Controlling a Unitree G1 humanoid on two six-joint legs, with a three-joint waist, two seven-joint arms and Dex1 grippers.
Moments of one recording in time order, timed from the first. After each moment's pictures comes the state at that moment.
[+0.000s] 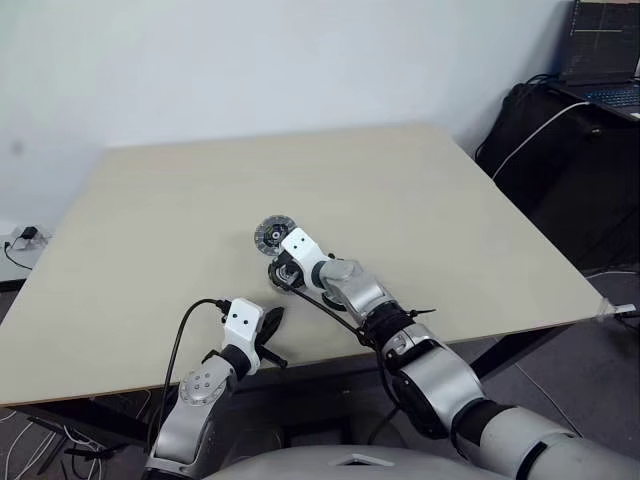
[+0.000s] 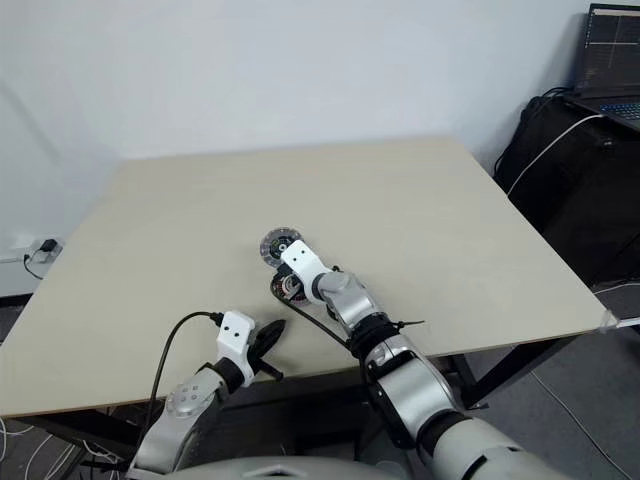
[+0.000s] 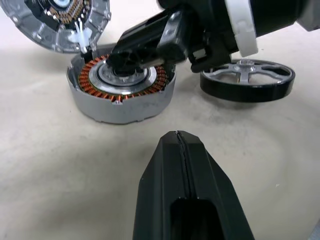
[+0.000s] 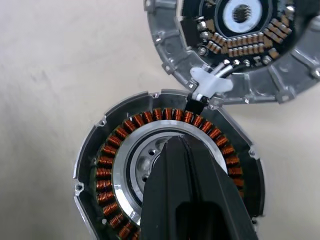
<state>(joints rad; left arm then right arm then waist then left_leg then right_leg) 0.26 0.18 -0.19 -0.13 -0.10 0.14 -0.39 -0.72 0.09 0.32 0.84 -0.16 0.37 0.41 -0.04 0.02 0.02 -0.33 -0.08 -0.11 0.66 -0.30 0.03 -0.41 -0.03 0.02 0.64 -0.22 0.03</state>
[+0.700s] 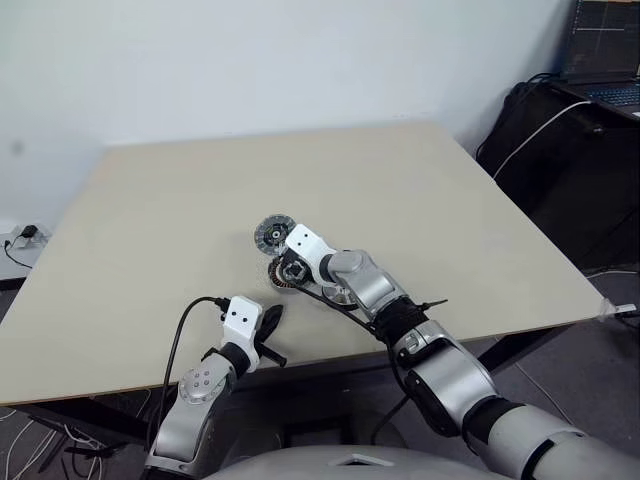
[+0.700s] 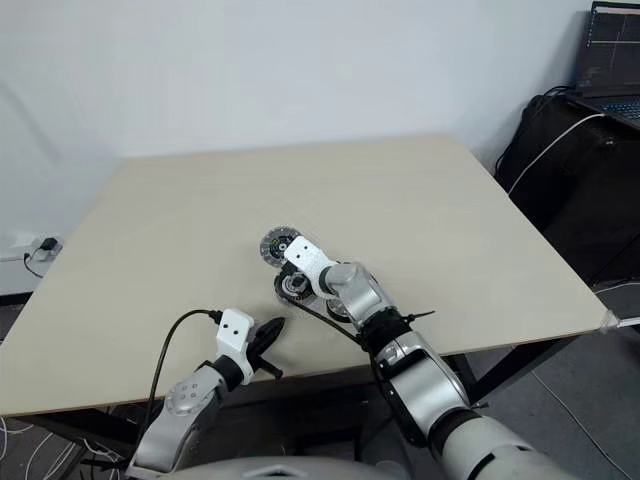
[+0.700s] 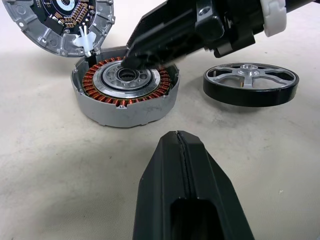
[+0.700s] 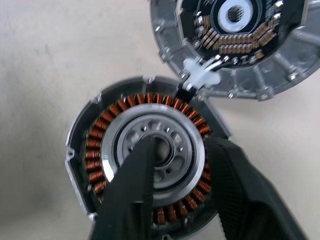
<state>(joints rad) 0.25 0.18 -0.19 -0.13 -0.10 0.15 -0.40 -0.70 0.00 0.39 0.66 -0.20 0.46 0.53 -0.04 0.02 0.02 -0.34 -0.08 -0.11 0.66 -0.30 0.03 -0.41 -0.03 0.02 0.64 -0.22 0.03</state>
